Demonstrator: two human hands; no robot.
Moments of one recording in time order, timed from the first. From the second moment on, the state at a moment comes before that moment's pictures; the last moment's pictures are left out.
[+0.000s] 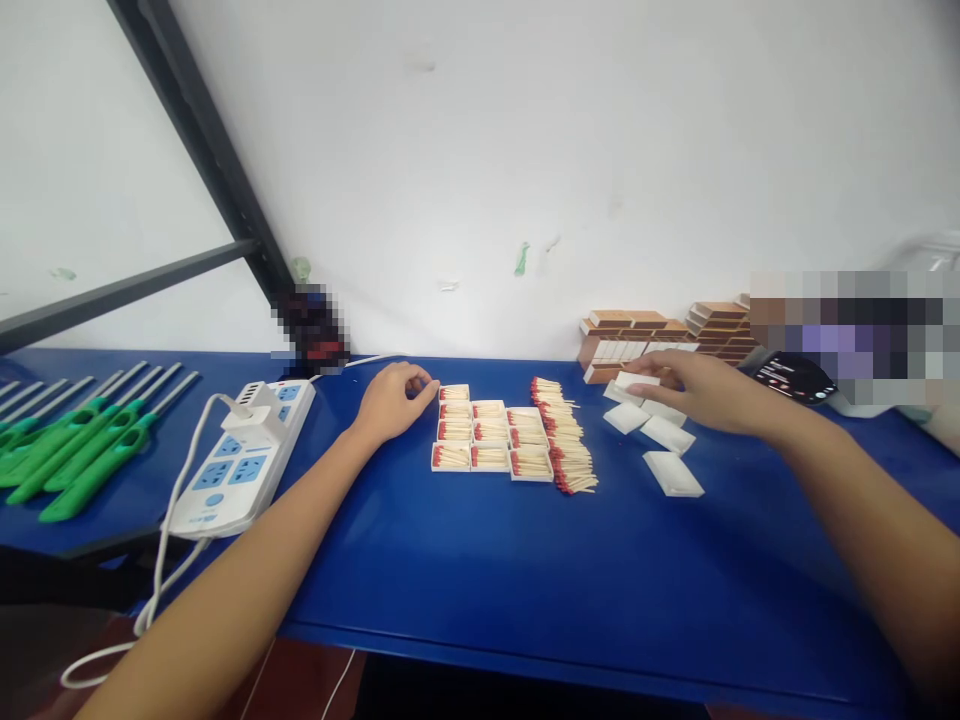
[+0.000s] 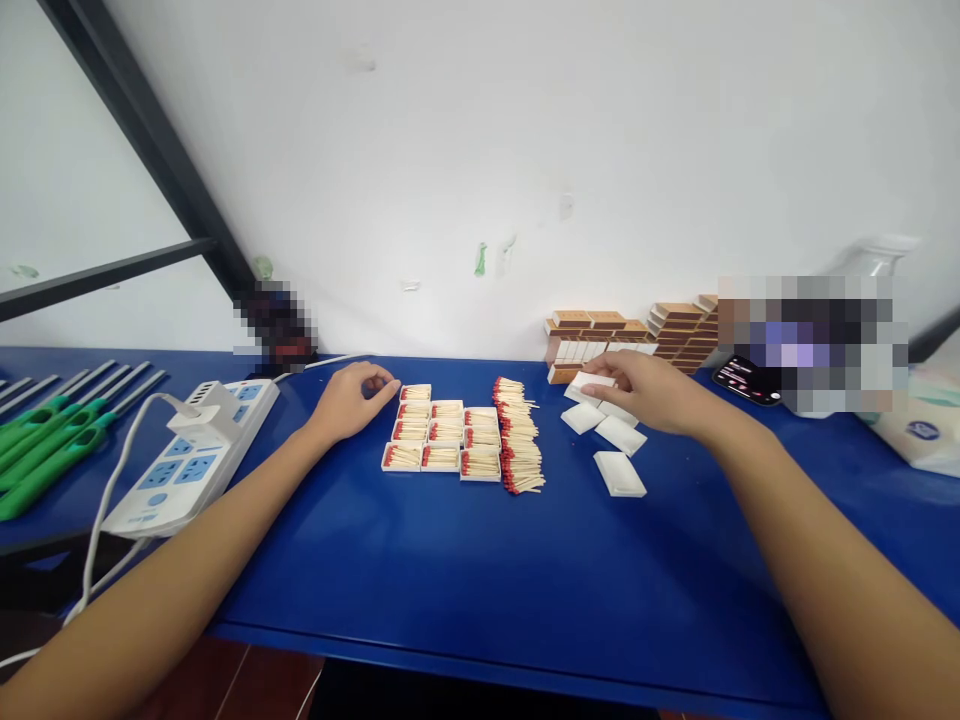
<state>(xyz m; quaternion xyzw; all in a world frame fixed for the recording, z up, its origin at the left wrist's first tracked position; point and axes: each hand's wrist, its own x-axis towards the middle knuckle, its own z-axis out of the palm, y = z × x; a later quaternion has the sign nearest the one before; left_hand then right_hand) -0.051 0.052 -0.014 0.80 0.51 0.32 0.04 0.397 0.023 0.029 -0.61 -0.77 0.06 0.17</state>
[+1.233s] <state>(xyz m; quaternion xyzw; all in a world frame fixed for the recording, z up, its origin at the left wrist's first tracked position) -0.048 0.048 -0.011 0.80 0.51 0.32 0.06 0.497 0.030 0.020 -0.71 -0.68 0.04 0.17</state>
